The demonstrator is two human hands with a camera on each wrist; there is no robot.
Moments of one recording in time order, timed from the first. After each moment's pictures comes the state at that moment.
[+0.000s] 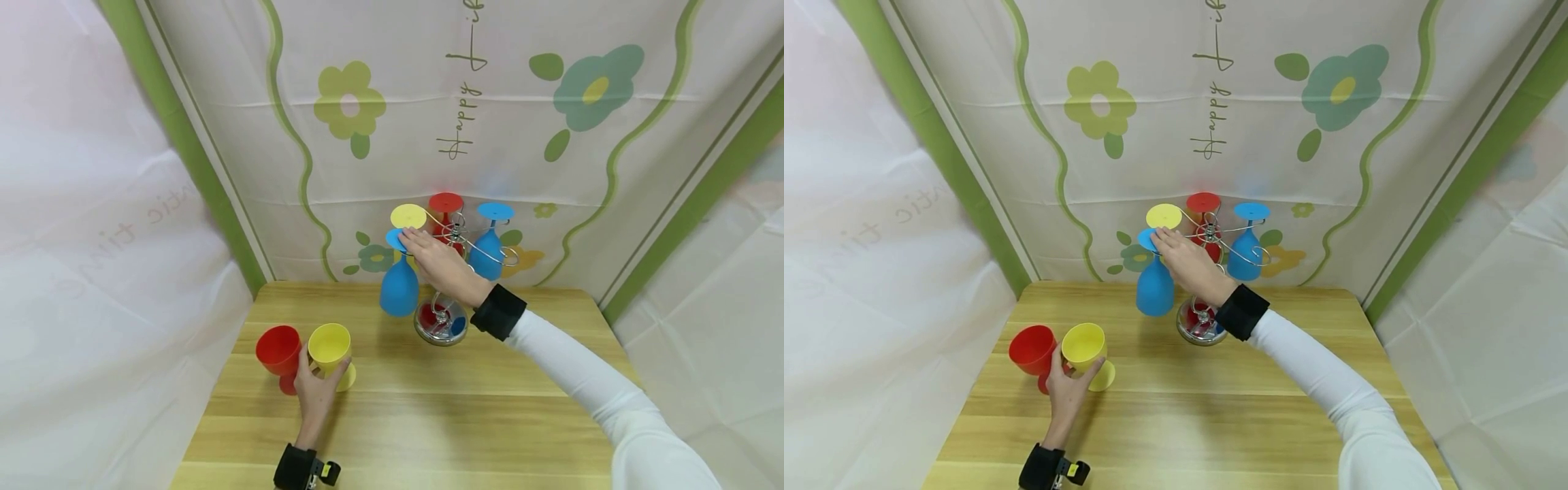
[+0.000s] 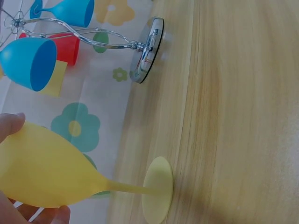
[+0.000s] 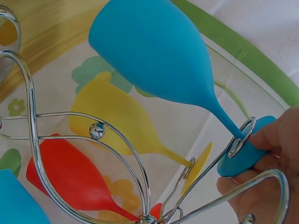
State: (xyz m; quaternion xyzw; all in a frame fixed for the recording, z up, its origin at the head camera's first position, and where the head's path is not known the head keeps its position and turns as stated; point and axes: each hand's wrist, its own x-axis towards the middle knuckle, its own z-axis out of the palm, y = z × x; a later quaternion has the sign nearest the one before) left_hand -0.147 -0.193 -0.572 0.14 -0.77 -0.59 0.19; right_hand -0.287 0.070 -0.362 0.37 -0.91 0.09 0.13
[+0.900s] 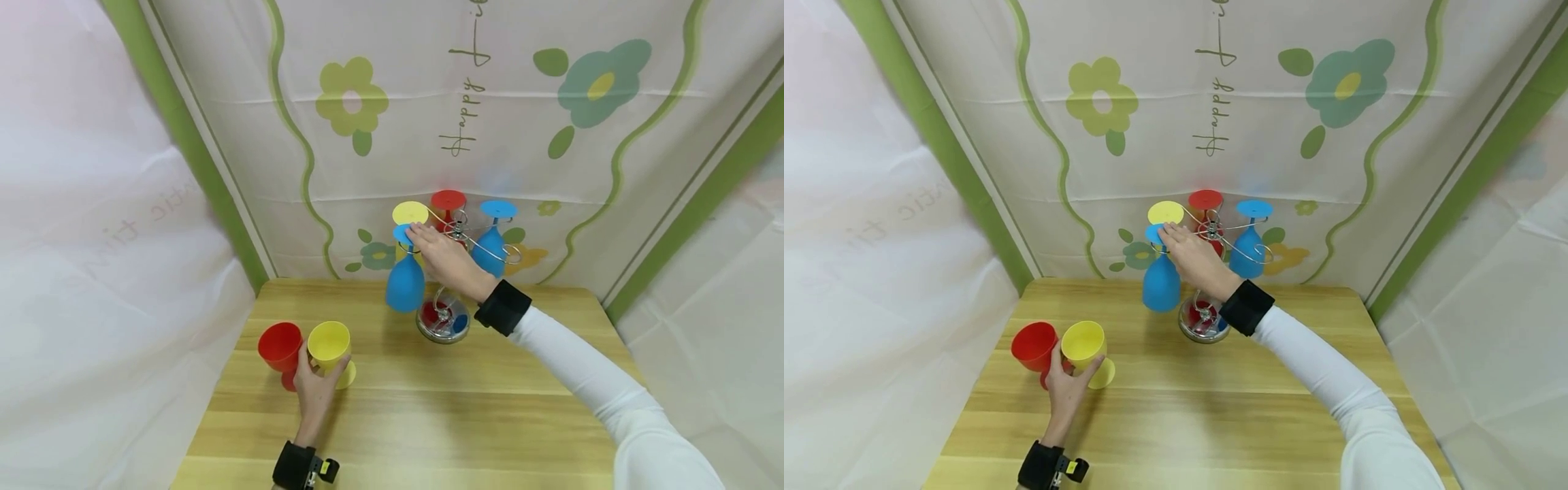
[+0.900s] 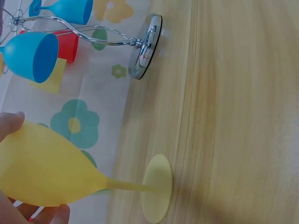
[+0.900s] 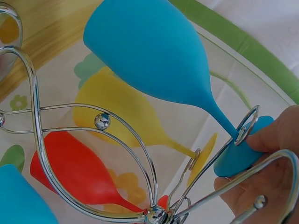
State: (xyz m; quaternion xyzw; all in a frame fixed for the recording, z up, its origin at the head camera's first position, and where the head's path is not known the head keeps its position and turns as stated) left_hand -0.147 -0.197 -0.573 0.15 -0.77 -0.59 0.19; right_hand -0.293 0.076 -0.363 0.36 -0.92 0.09 0.13
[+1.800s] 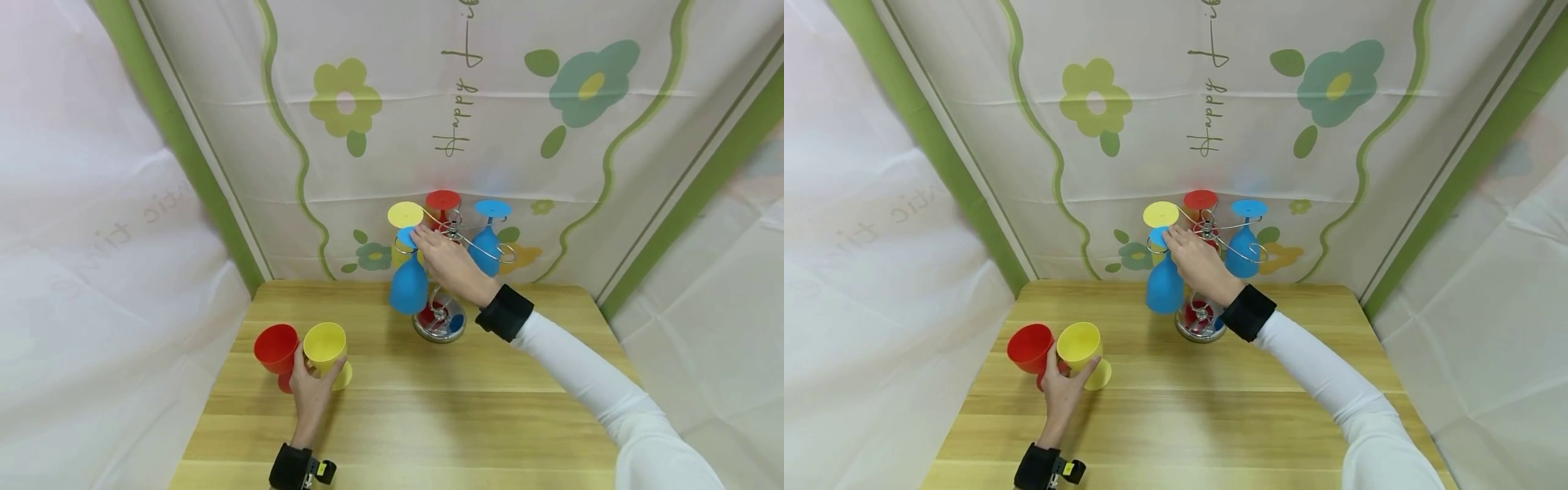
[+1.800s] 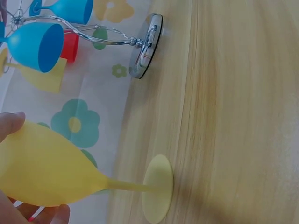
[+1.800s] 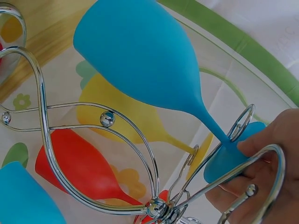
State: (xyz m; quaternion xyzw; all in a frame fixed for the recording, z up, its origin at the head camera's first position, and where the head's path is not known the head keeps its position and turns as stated) left_hand -0.145 -0.197 -0.569 0.15 -0.76 -0.60 0.18; right_hand -0.282 0.085 -0.363 0.33 -0.93 0.09 0.14
